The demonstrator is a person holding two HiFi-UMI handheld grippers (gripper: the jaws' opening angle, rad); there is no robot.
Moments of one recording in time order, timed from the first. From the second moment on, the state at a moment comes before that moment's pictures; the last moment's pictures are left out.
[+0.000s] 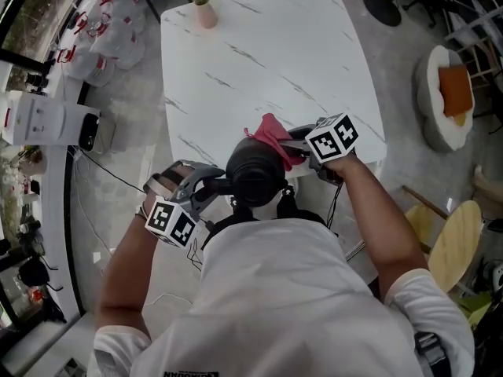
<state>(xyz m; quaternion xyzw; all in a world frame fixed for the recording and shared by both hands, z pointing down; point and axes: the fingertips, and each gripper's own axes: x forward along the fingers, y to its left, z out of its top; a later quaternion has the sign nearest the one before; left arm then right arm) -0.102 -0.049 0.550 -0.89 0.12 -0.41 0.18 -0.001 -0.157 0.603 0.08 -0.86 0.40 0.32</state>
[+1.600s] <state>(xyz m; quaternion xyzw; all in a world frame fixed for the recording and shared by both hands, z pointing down) -0.077 -0.056 0.542 -0.86 0.03 -0.45 0.24 -0.019 -0.083 0.380 -0.20 -0.92 0.19 0.29</state>
